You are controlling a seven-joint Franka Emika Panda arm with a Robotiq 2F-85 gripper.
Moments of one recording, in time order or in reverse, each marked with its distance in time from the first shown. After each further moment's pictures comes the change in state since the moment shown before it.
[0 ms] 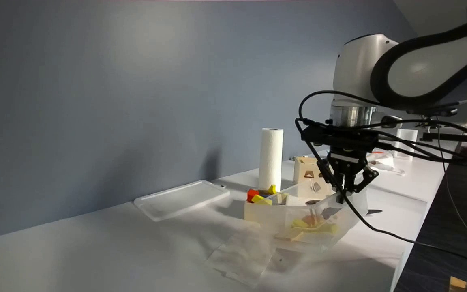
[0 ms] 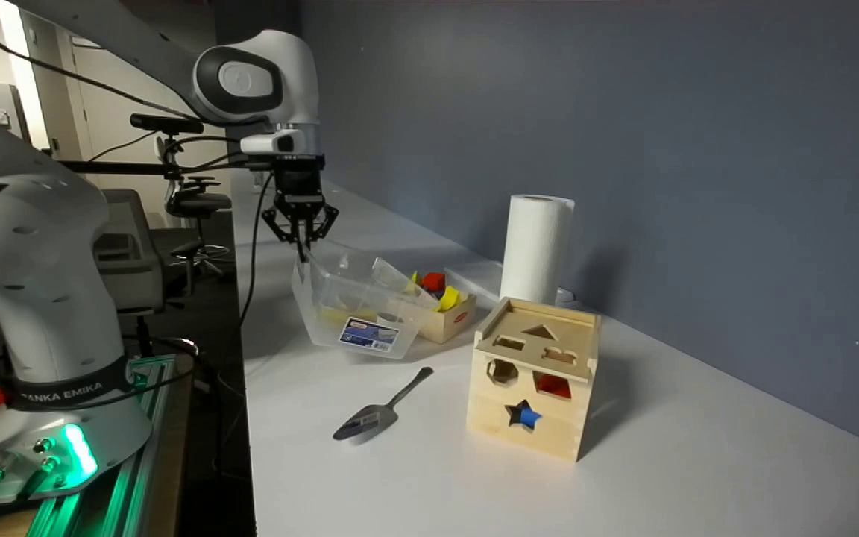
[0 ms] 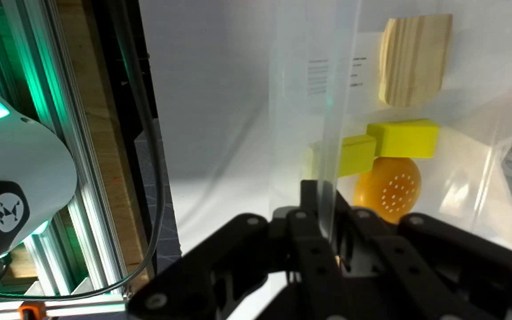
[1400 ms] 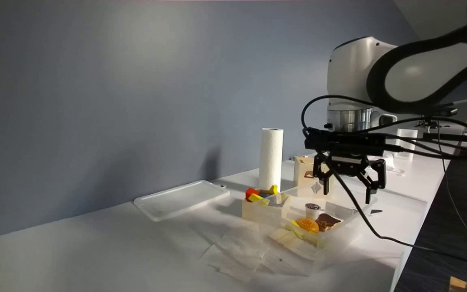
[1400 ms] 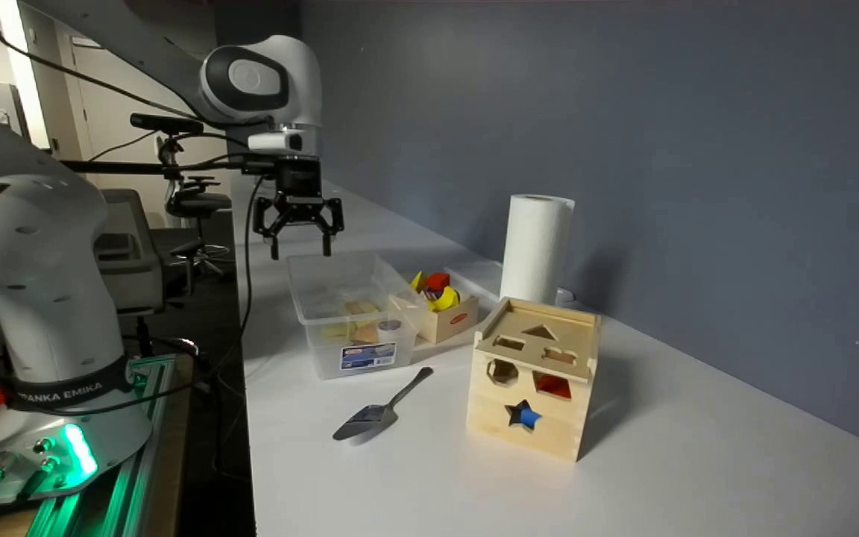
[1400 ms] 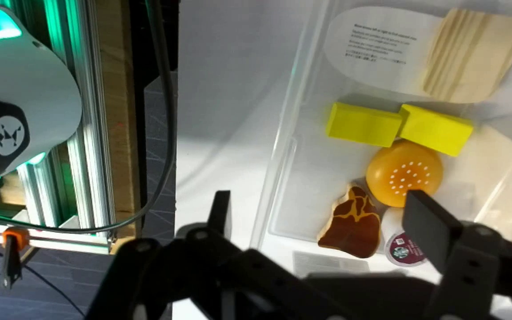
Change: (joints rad) arm 0.018 0.029 0.000 0.030 -0.089 -0.064 -0.122
